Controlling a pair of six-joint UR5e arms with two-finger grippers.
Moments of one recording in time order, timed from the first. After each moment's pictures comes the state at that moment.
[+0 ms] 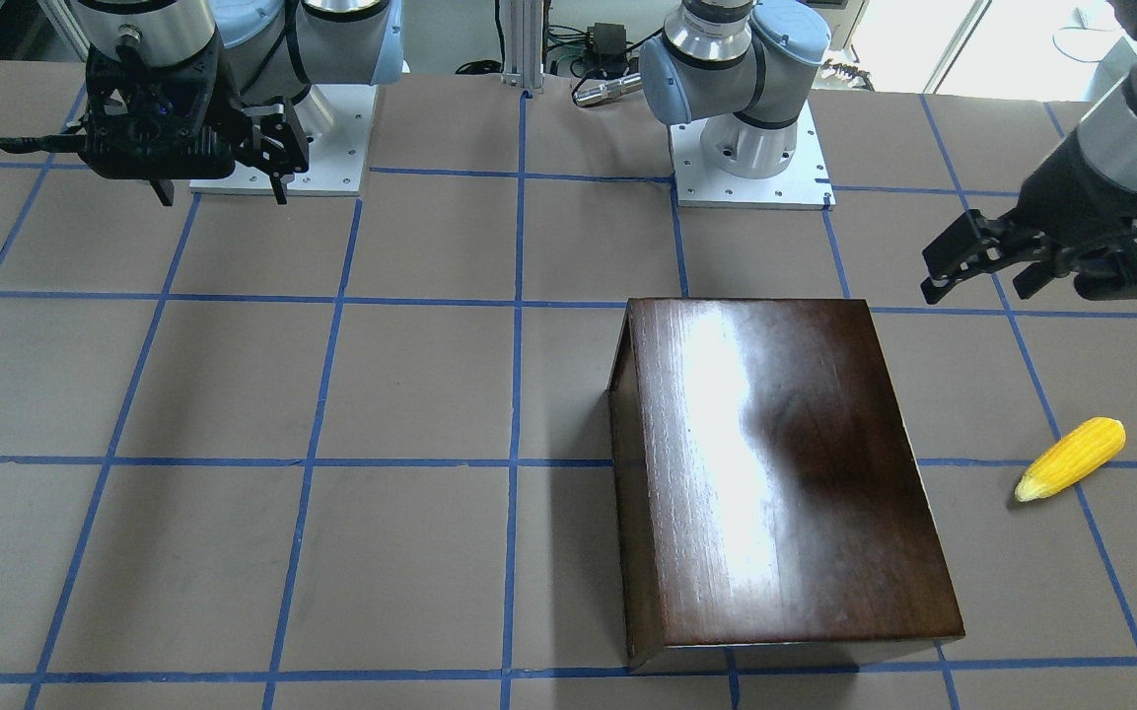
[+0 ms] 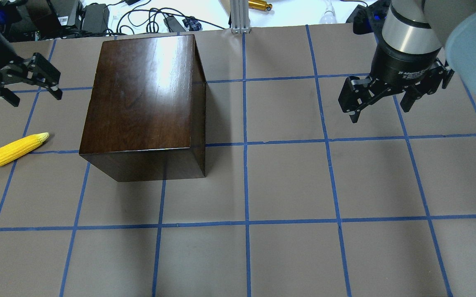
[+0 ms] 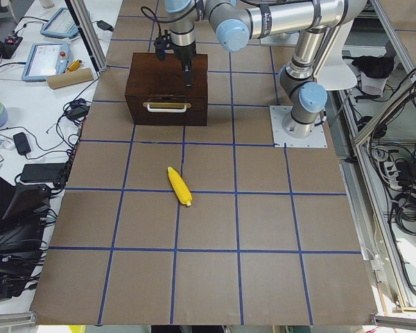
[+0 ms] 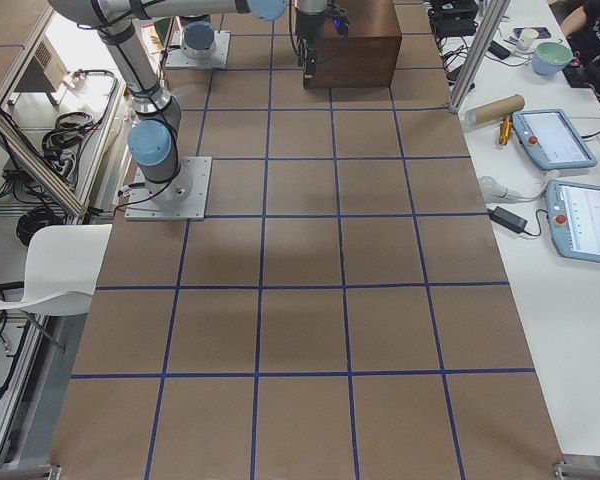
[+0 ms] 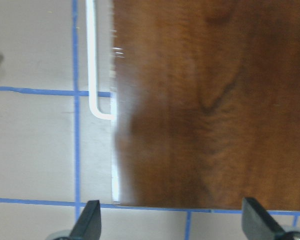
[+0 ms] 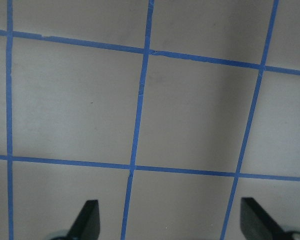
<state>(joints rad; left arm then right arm) -1.19 -1.63 -1.52 -1.62 1.56 0.28 1.61 -1.64 1.59 -1.46 -1.68 -0.08</state>
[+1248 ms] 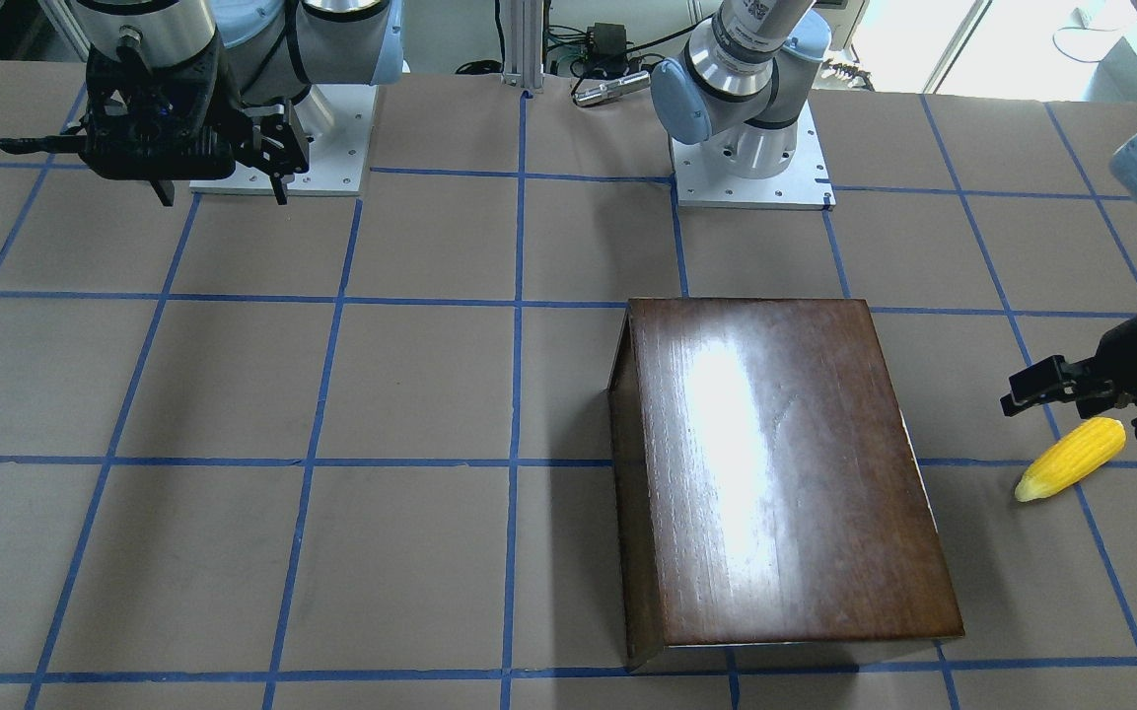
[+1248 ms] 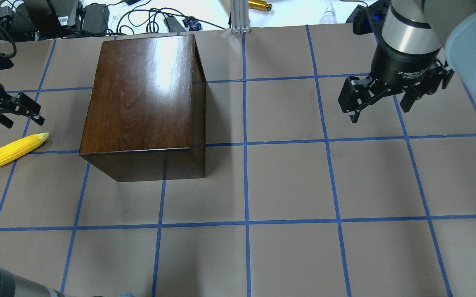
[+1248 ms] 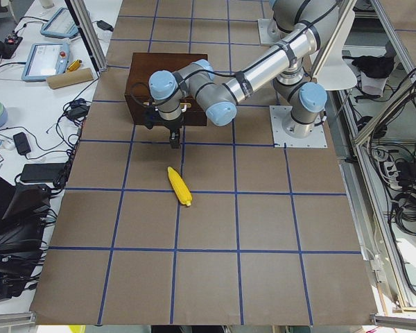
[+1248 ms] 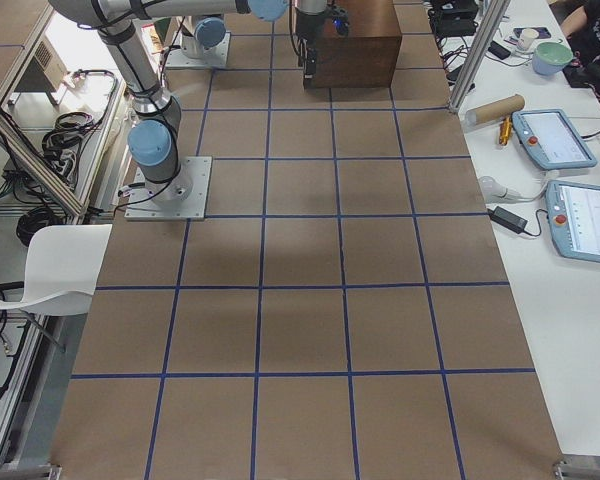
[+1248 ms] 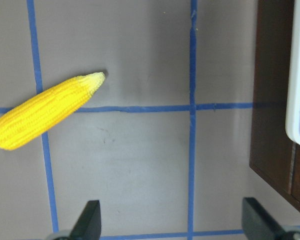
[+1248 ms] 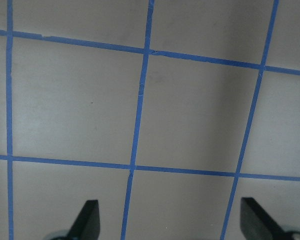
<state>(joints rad) -1.00 -1.90 -1.60 -1.31 1.53 0.57 1.61 -1.64 1.59 -1.46 -1.68 -0.08</state>
